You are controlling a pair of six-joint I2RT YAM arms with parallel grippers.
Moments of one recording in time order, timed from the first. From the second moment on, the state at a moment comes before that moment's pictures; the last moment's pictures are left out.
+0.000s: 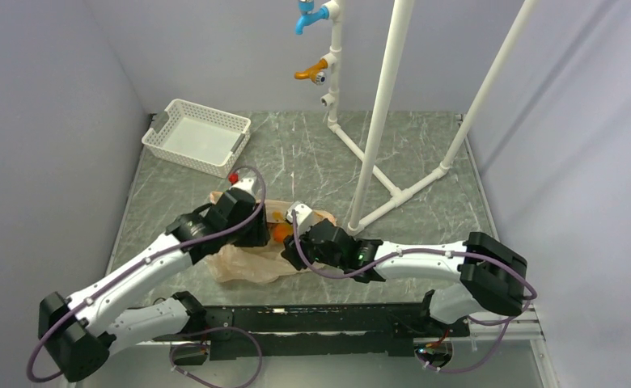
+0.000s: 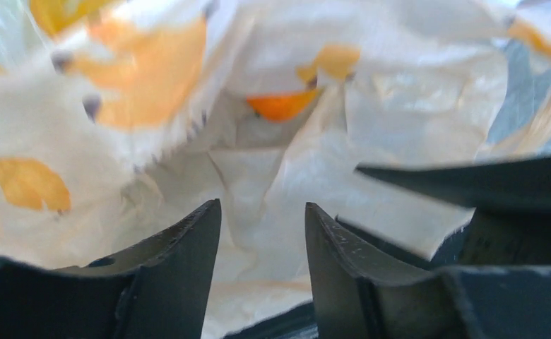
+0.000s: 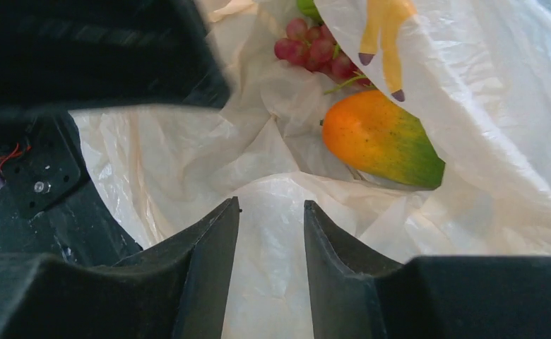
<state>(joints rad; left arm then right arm) -0.75 0.96 0.80 -0.73 -0.13 -0.65 1.16 1.42 0.71 0.24 0.10 0.27</state>
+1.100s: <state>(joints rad) -0.40 0.97 0.83 -0.62 0.04 -0.41 1.28 1.51 0.80 0.19 0.09 0.16</state>
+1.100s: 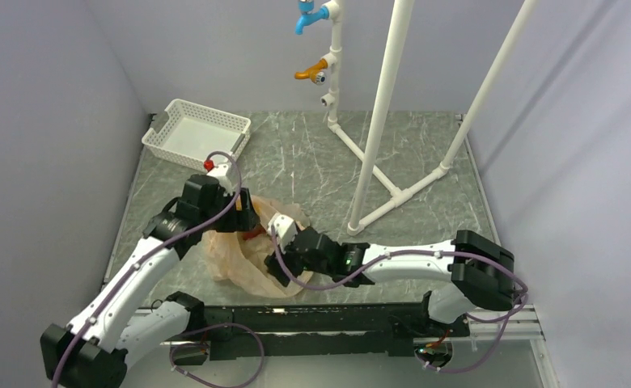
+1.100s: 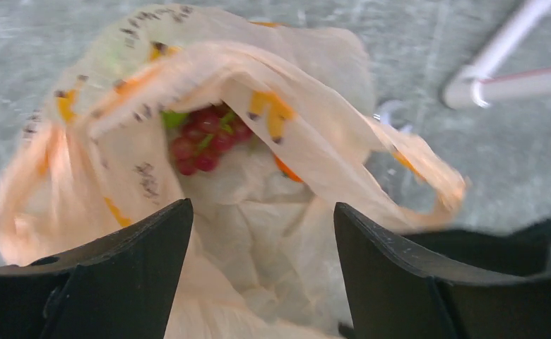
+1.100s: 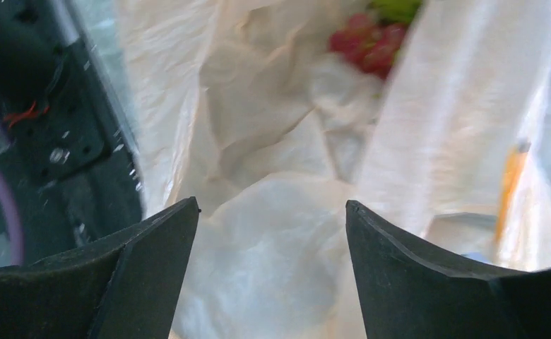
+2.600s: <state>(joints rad) -0.86 1.14 0.76 -0.41 -0.22 -0.42 1.12 1.31 0.63 0.18 0.34 0.30</state>
